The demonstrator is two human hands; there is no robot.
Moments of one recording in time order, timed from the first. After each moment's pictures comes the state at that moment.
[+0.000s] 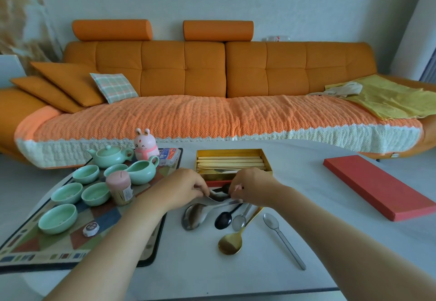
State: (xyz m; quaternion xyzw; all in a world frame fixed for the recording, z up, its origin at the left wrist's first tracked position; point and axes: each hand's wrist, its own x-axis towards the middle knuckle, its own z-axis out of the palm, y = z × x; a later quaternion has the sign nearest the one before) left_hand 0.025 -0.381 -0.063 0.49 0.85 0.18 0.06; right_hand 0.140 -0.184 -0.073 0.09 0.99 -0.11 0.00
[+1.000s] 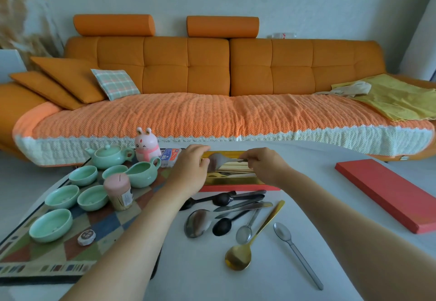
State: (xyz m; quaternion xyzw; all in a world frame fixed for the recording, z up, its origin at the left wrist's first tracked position) left_hand -0.006 -0.339 -0.073 0.38 0.85 0.36 -0.07; right_hand 0.099 -0.143 -0.065 0.20 0.91 -0.33 -0.12
